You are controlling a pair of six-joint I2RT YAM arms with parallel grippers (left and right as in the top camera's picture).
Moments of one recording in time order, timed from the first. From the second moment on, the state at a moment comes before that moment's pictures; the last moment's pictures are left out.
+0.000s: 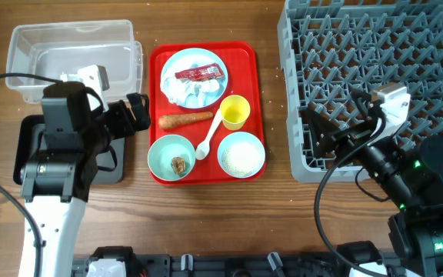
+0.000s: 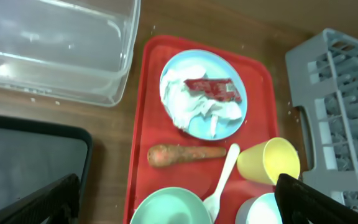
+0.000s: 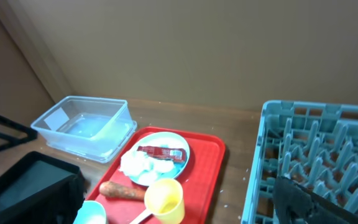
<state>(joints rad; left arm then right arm) -0.02 1.07 1.05 -0.72 0.16 -0.32 0.13 0.70 0.95 -0.47 -0.35 0.13</state>
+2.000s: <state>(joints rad) -0.38 2.51 2.23 -1.07 -0.16 -0.61 0.13 0.84 0.99 -0.80 -0.35 0.23</state>
